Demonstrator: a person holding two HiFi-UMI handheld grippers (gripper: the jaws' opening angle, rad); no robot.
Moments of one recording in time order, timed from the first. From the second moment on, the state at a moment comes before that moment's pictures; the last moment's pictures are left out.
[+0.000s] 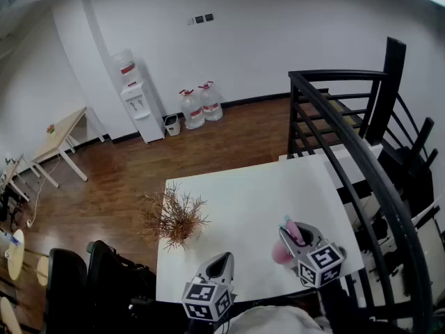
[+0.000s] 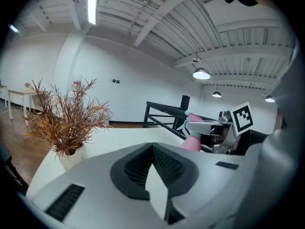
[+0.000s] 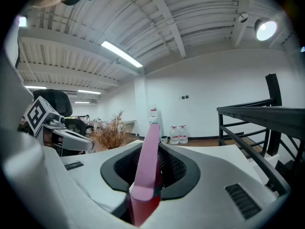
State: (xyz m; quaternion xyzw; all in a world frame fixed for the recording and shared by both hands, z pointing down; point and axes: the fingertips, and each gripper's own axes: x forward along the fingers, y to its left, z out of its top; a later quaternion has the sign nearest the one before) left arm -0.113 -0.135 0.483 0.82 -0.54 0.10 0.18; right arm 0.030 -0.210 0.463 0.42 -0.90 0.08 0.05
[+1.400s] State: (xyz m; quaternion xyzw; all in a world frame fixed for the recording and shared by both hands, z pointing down) left arm -0.118 -0.135 0.489 0.81 -0.54 0.10 0.18; right arm -0.049 -0.225 0.514 0.40 -0.91 0.00 0.10
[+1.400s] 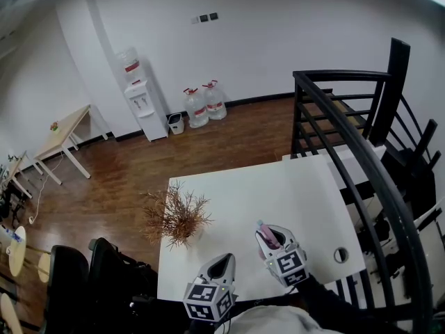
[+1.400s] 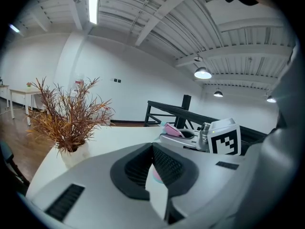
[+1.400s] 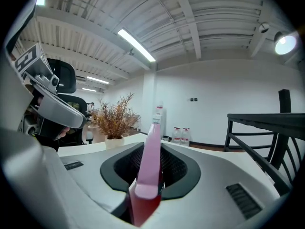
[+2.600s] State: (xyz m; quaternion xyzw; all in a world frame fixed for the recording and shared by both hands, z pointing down) left arm -0.112 -0.140 0.490 0.82 -0.53 0.10 0.18; right arm 0.061 -0.197 0.435 0.48 -0.88 0.01 -0.04
